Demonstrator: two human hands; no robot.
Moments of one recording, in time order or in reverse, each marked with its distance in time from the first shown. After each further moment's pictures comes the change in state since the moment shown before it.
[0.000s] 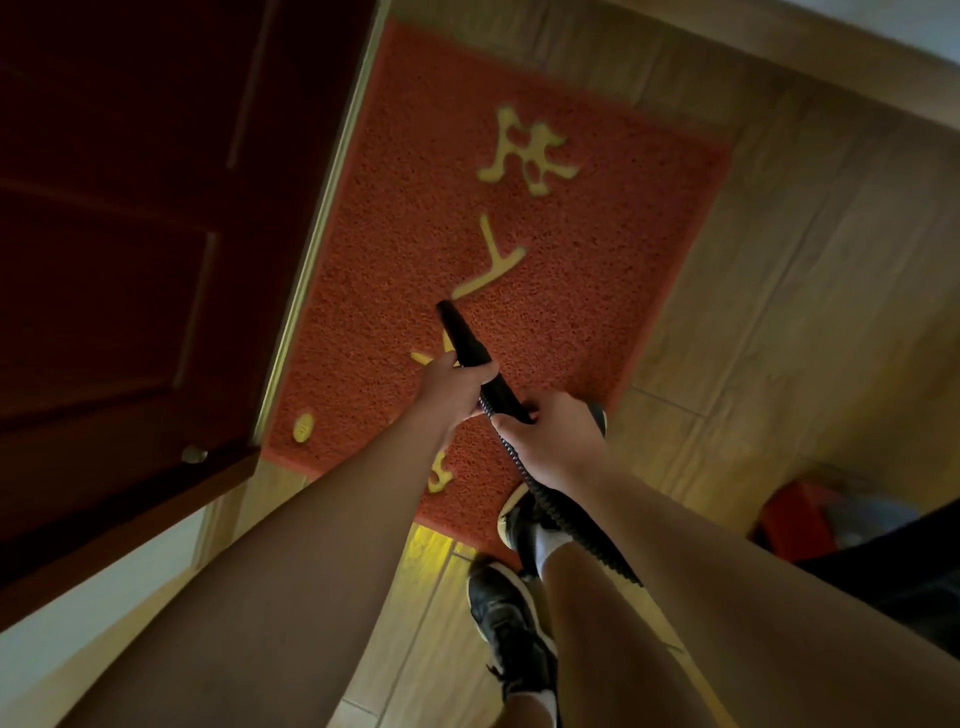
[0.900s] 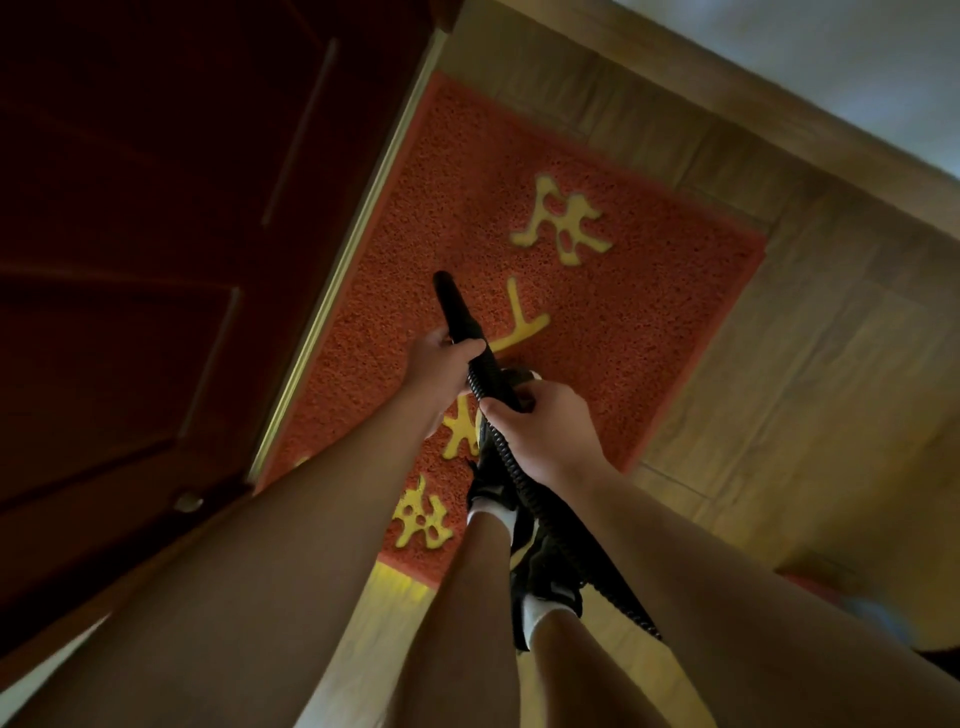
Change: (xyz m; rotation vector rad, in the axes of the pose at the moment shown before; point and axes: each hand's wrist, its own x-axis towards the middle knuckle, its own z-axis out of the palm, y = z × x) left_hand 0.052 0.100 -0.034 -0.069 0.068 0.150; right_hand 0.074 -0.087 -0.028 0.144 0.045 -0.031
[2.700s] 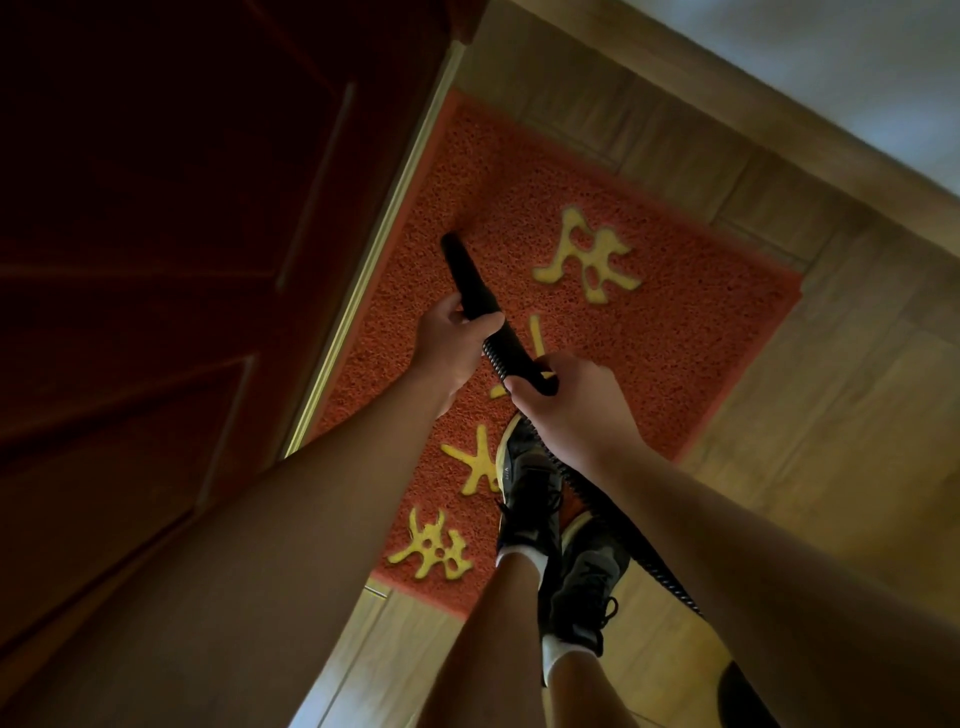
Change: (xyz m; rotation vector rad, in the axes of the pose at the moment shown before) left_hand 0.075 0.075 -0.016 0.051 -0.039 0.046; right_hand 0.084 -0.063 -0.025 -0.251 0.009 -0.066
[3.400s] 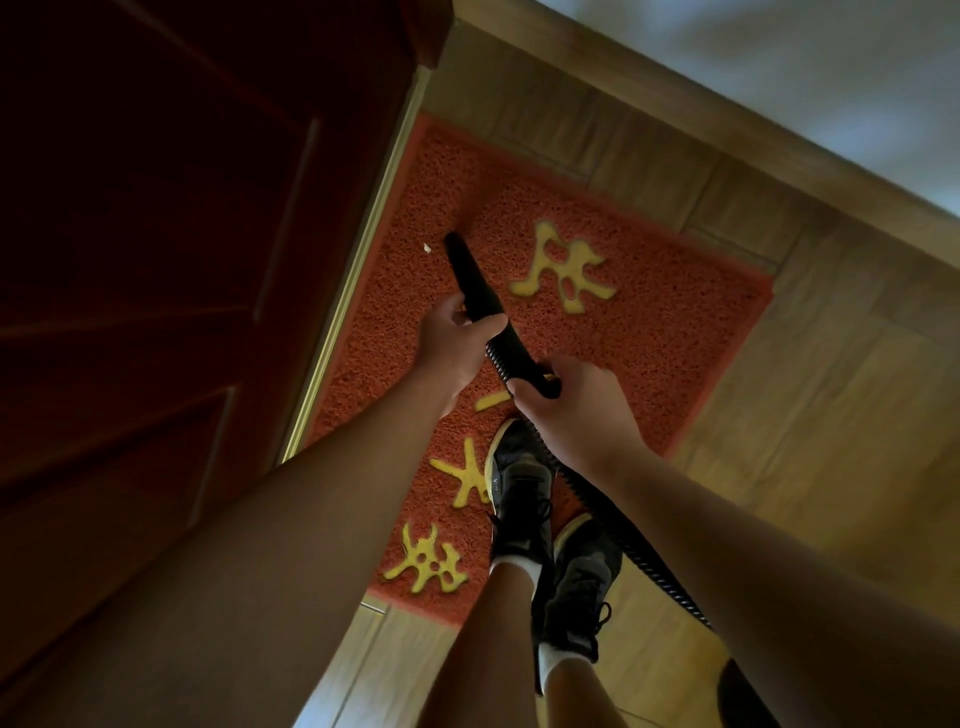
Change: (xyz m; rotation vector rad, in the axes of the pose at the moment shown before) left_hand 0.005 0.022 0.026 0.045 -0.039 0.021; right_hand 0.003 0.009 -0.023 0.018 0.054 0.021
